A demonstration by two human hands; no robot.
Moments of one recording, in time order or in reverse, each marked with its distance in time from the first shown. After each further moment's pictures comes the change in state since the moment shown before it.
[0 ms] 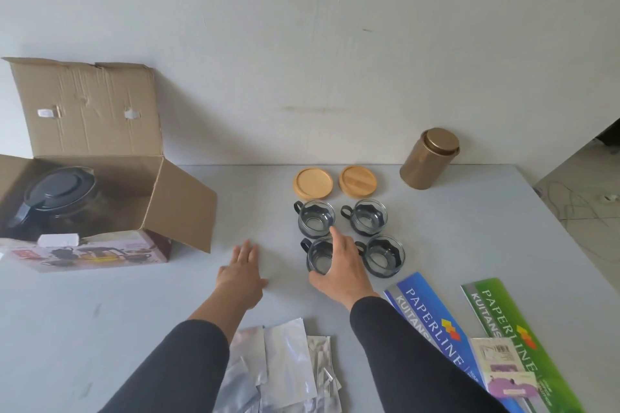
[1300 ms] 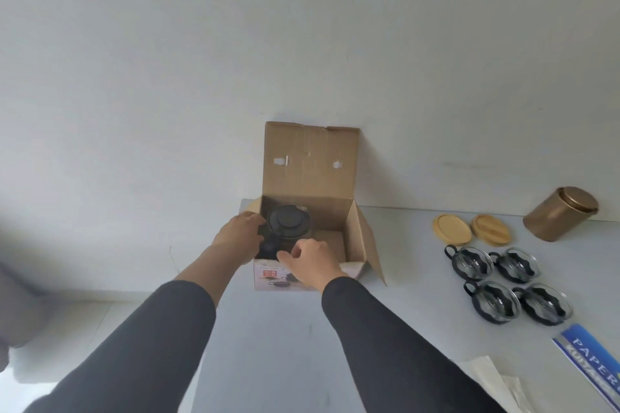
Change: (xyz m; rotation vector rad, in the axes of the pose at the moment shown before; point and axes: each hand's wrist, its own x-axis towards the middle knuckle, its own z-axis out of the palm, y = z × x) left_hand -0.061 -0.348 -0.166 -0.237 0.413 0.014; right_hand 0.026 -0.390 0.155 -0.081 -0.209 -0.046
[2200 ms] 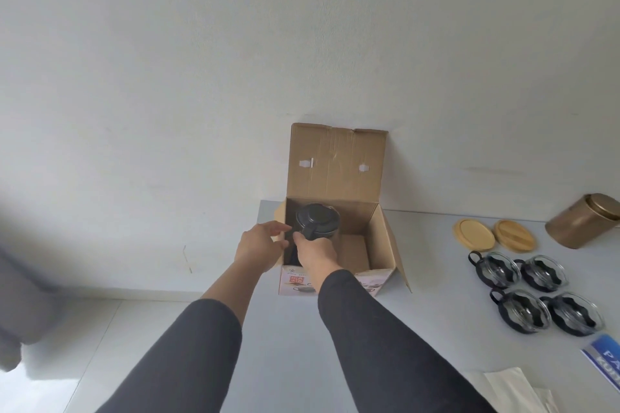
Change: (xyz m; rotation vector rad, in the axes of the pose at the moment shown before) left_hand 0.000 -0.020 0.009 -0.498 0.032 -0.160; right_hand 0.031 -0.053 0.028 0.595 0.043 0.510
